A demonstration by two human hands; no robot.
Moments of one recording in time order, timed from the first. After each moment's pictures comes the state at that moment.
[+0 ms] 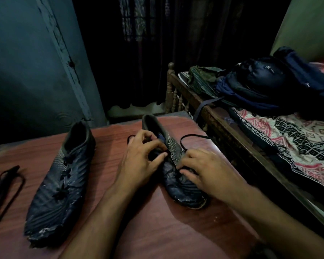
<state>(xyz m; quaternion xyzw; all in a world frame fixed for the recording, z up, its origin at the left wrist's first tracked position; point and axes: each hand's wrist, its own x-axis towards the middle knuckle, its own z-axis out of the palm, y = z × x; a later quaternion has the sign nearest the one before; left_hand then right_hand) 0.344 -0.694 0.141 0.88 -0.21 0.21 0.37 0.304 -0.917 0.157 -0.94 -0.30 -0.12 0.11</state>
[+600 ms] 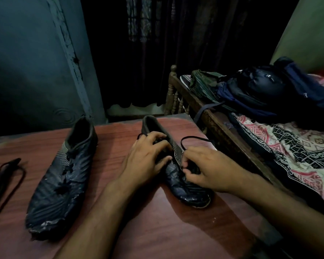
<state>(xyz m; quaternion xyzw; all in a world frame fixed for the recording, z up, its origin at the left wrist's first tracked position) 0.344 -0.693 0.146 0.91 -0.28 0.20 0.24 0.311 -0.919 0.186 -0.94 -0.31 -0.03 0.12</state>
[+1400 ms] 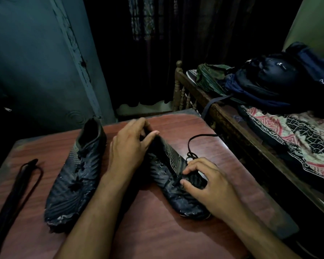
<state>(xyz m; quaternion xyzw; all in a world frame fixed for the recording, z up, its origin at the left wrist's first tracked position) 0.336 -0.669 0.177 0.92 -0.08 0.27 0.28 0.264 -0.894 0.124 -0.88 -0.17 -0.16 0.42</state>
